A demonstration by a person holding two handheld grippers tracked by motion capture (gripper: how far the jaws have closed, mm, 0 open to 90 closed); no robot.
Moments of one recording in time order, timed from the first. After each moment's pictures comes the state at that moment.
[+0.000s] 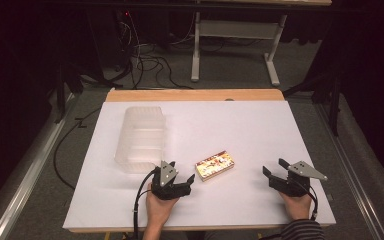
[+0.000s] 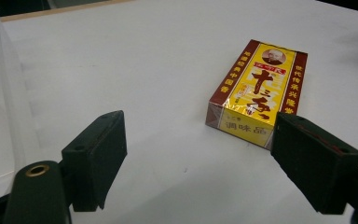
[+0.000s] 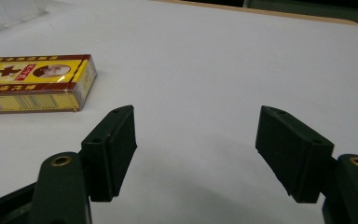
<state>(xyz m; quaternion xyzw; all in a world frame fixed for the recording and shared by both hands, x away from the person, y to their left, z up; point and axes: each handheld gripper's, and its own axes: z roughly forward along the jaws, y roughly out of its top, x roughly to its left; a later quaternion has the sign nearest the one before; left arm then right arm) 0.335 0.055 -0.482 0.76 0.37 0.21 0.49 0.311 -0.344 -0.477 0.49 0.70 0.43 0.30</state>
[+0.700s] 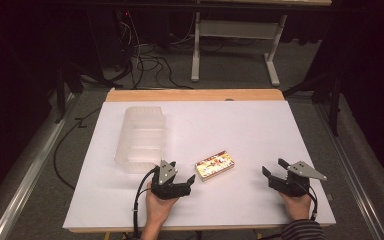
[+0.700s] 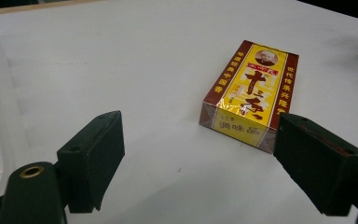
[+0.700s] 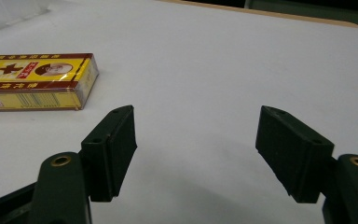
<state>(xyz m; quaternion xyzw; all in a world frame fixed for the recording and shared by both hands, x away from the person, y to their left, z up) 0.338 0.057 -0.481 0.76 0.37 0.18 0.49 0.311 -0.343 -0.477 0.48 0.70 0.43 0.30</state>
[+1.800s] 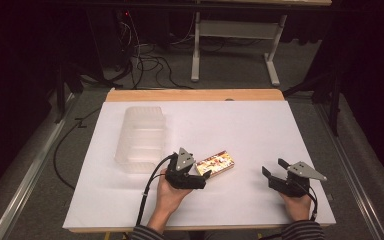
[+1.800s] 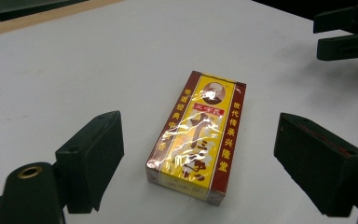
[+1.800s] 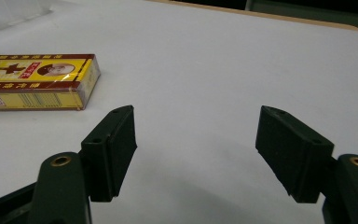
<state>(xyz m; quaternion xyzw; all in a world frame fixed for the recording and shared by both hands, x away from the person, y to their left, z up) 0.355 0.012 -0.440 0.81 0.31 0.15 0.48 0.310 -0.343 -0.477 0.48 0.70 0.43 0.30</state>
